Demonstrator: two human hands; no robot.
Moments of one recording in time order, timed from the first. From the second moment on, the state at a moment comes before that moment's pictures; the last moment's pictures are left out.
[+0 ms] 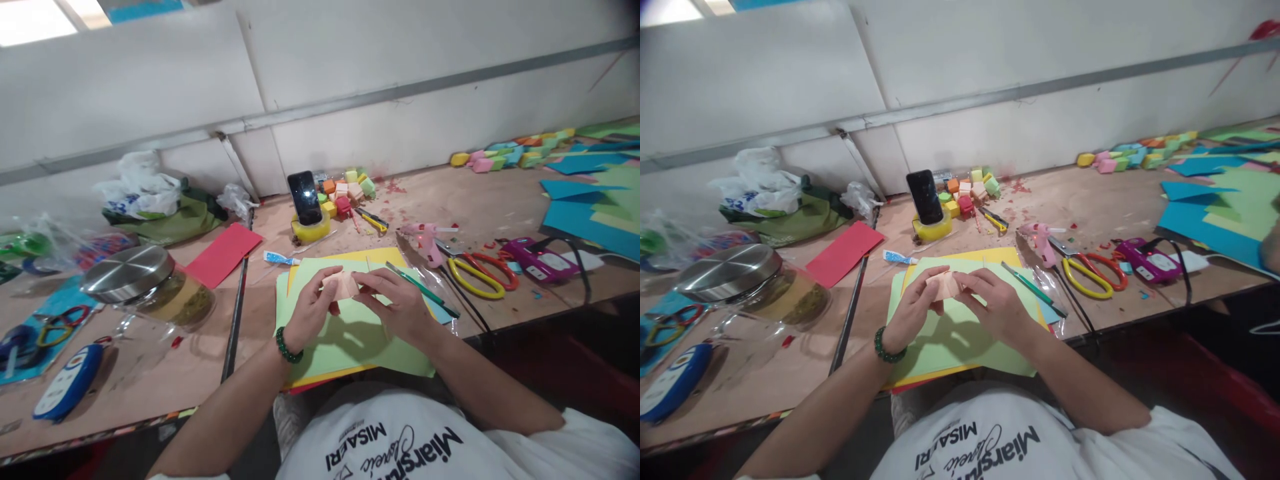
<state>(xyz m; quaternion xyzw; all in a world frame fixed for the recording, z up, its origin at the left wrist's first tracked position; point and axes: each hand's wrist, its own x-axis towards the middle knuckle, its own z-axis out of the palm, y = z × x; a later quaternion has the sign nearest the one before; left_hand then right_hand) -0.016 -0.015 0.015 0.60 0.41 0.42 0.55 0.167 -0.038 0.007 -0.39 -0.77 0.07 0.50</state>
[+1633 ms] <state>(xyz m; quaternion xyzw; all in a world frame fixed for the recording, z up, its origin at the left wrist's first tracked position) -0.027 0.001 0.027 0.50 0.40 0.45 0.62 0.190 -0.043 0.015 -0.47 -0.72 0.16 0.48</state>
